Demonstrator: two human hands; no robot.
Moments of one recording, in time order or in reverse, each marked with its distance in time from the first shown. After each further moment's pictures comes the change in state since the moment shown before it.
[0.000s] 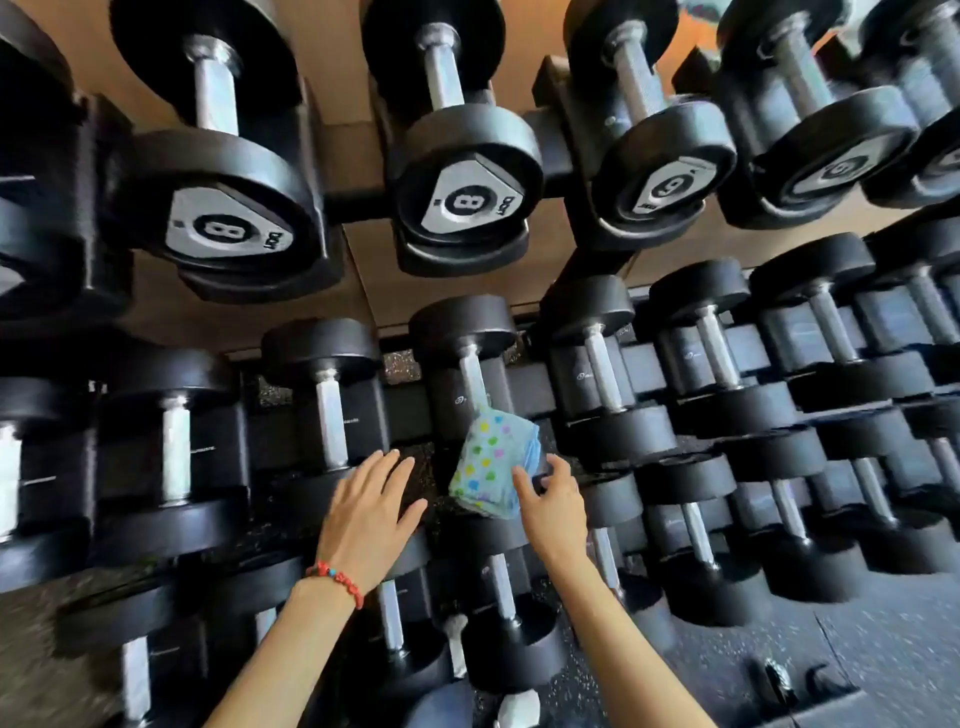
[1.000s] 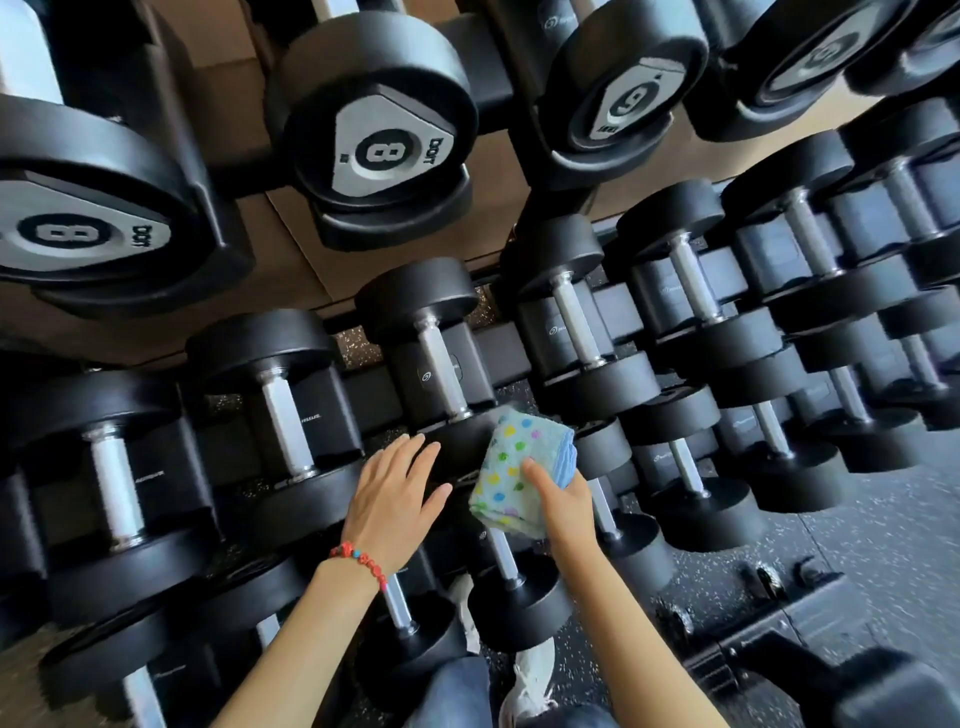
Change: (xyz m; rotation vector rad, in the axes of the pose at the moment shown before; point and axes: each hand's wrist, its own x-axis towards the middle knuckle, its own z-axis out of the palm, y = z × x) left_hand 0.042 0.023 0.038 -0.061 -0.169 0.157; right_hand 0.016 0.051 0.009 0.823 0.016 0.320
